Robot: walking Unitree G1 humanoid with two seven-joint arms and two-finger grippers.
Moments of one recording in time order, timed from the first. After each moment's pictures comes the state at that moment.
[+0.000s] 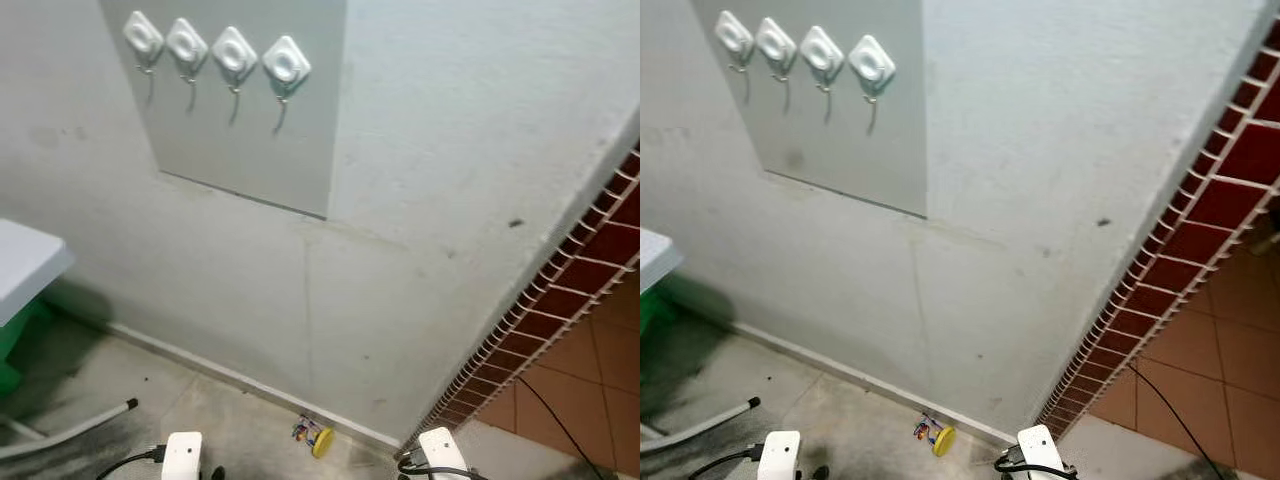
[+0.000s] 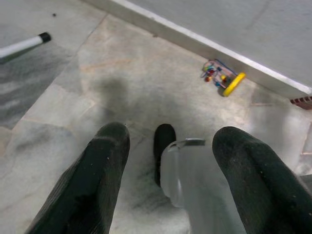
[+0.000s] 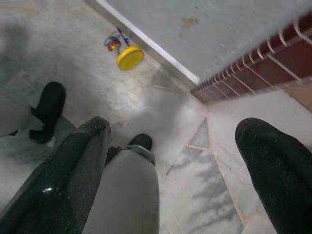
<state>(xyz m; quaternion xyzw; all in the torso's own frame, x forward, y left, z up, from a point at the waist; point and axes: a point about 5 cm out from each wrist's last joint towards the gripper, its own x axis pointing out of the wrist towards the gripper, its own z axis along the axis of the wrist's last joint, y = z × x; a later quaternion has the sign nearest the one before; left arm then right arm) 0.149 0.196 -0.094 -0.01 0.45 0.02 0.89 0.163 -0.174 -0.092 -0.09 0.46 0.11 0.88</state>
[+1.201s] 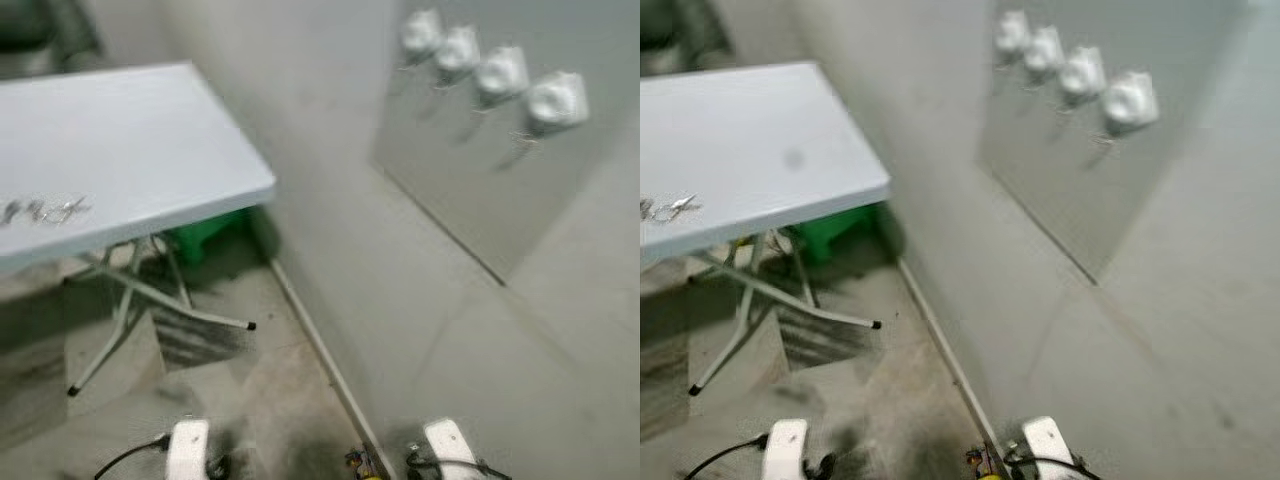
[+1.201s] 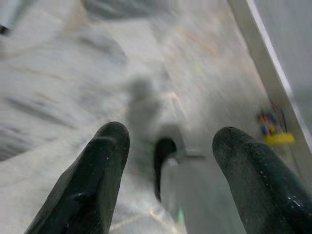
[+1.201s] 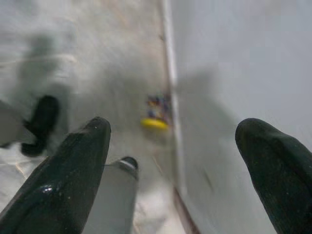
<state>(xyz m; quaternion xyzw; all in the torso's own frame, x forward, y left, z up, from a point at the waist) 0.159 0.196 -0.090 -0.02 0.43 0.02 0.90 0.179 -0.172 -0.085 -0.11 0.44 0.14 0.88</state>
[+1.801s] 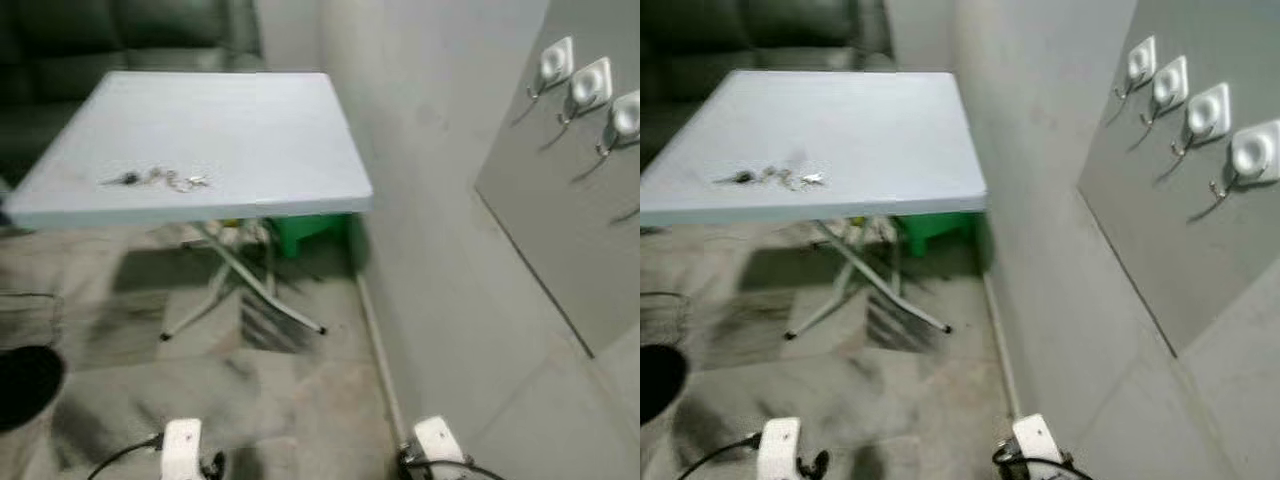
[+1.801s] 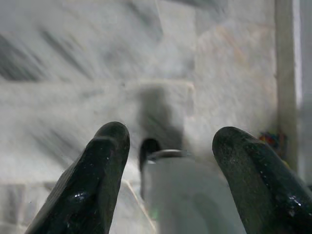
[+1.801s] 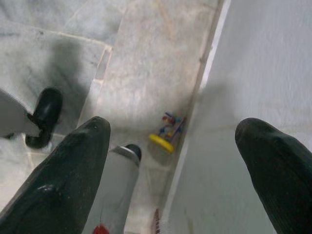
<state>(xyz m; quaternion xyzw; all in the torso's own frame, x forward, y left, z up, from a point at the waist) 0.154 0.181 -0.094 -0.04 0.44 0.02 0.90 0.167 -0.184 -0.089 -0.09 0.46 0.12 0.88</state>
